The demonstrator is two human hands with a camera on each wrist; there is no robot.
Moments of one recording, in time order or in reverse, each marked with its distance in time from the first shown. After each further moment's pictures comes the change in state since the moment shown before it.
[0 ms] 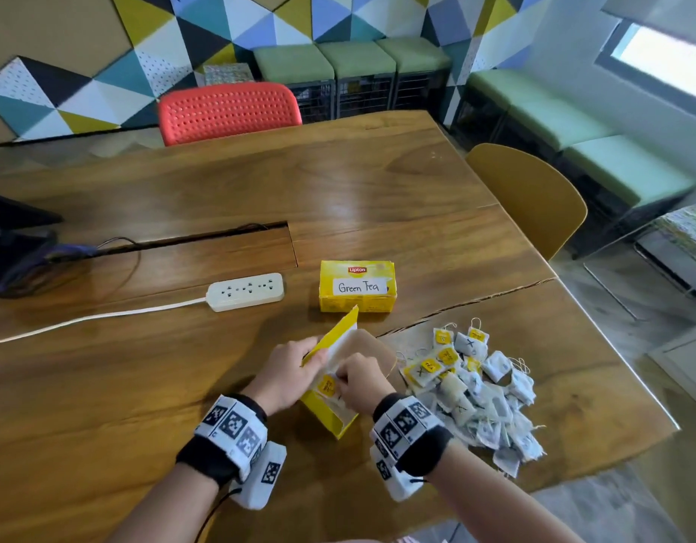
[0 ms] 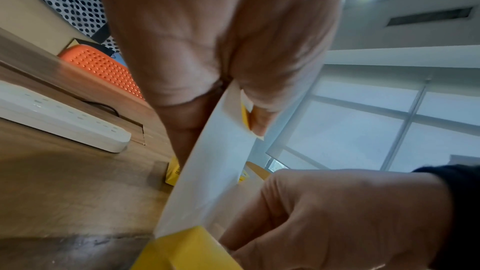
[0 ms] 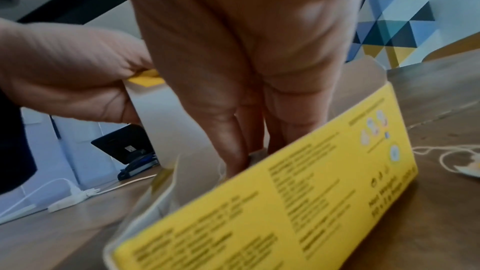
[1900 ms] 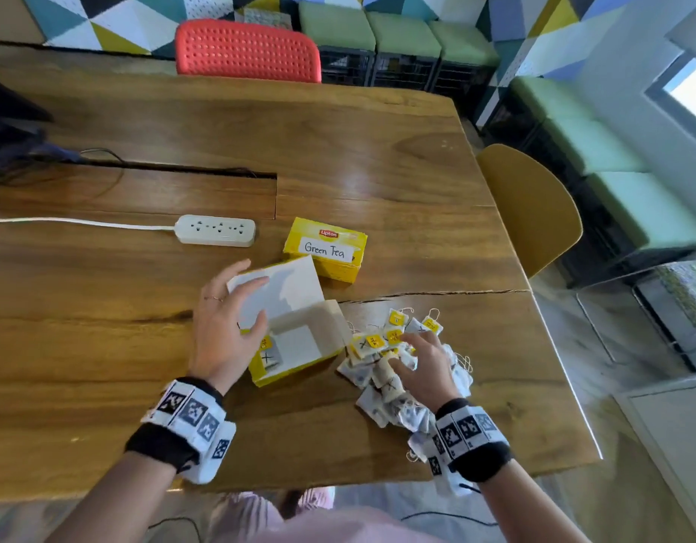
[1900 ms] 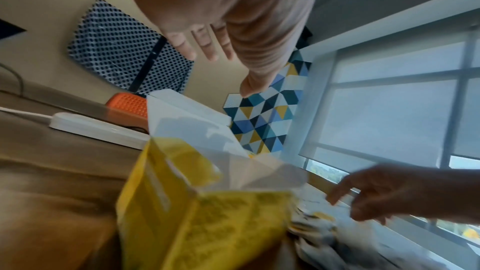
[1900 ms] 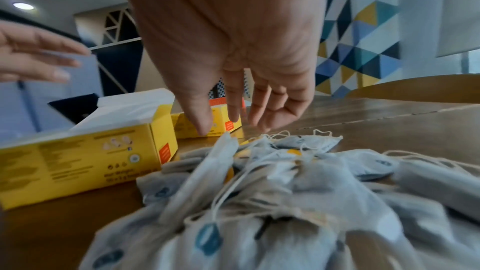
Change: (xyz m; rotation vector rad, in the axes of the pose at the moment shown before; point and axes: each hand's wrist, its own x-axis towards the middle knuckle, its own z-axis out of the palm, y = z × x) left_hand -0.035 0.020 0.058 0.159 0.747 0.088; right_hand -0.053 0.175 -0.081 -0.044 0.277 -0.028
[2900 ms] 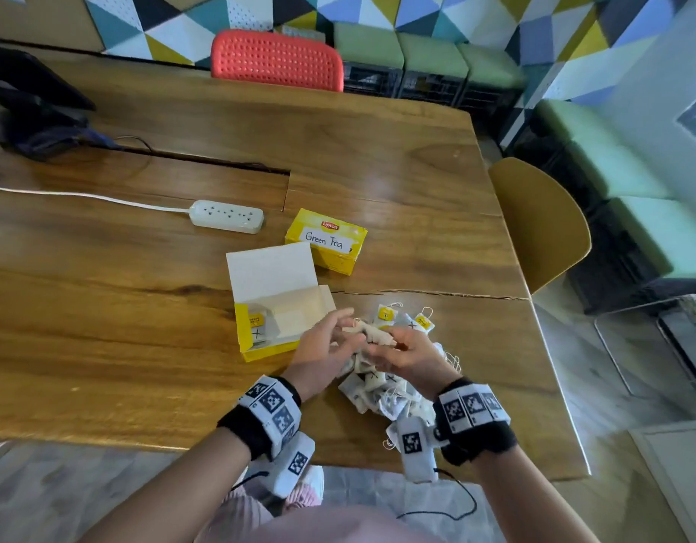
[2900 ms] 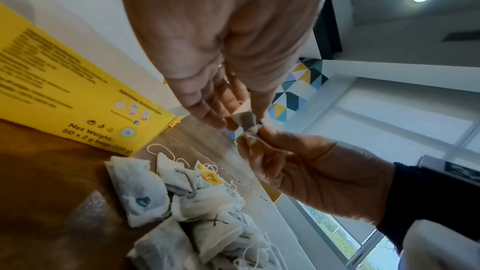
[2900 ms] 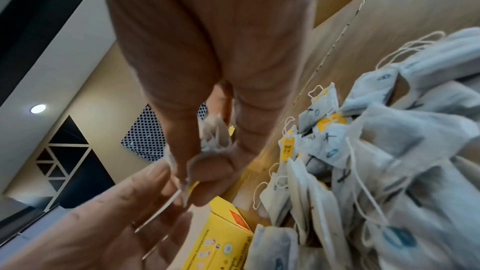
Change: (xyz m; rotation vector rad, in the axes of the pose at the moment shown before) left_hand -0.047 0.106 0.086 -0.534 -0.434 -0.432; right_hand -0.013 -0.014 -0.035 0.782 -0.484 -0.066
